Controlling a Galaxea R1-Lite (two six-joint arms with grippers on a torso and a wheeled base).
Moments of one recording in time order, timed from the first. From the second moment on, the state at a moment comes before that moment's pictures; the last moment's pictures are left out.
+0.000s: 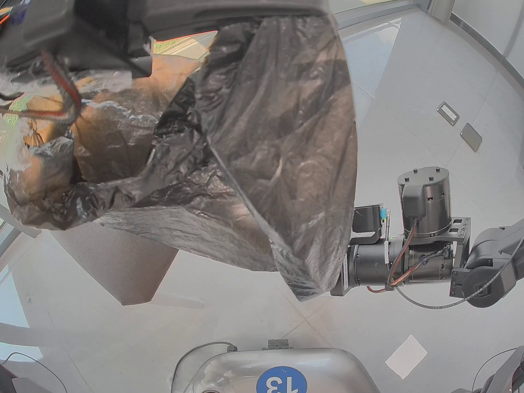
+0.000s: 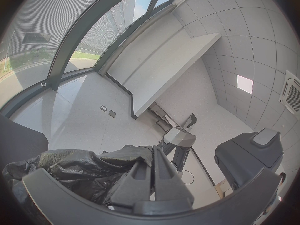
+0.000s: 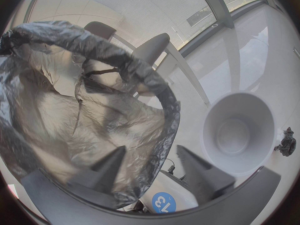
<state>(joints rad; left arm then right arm) -0.86 1.43 -1.66 0.33 -0.53 -0.17 0.69 1.75 -0.81 -0.50 0.32 0.35</state>
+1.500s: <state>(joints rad) -0.94 1.74 -1.67 0.32 -0.11 -0.35 0.20 1.07 -0.27 -0.50 0.24 -0.24</state>
